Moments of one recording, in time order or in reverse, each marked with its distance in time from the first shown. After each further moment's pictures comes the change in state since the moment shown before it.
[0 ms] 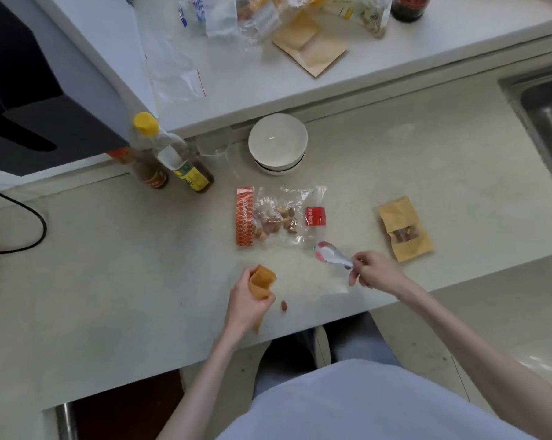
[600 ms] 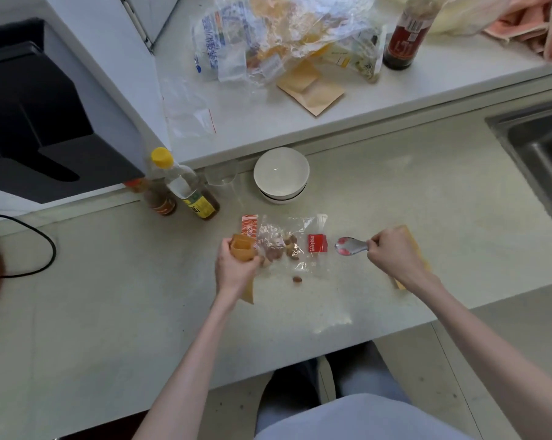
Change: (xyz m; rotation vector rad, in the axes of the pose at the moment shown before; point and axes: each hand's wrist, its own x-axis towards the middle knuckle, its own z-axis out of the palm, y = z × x) left_hand 0.076 0.062 -0.043 -0.115 0.290 -0.017; right_hand 0.000 -0.058 -0.061 -0.259 0.461 -0.159
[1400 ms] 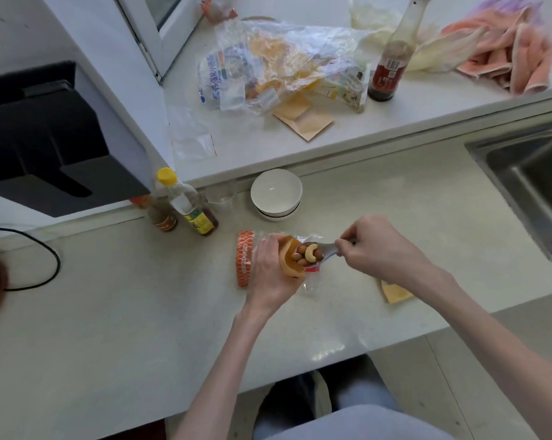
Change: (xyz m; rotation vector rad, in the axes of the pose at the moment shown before) left_hand -0.052 0.073 0.035 0.170 0.073 0.729; right_hand -0.062 -0.094 -0.088 -0.019 -0.089 -0.241
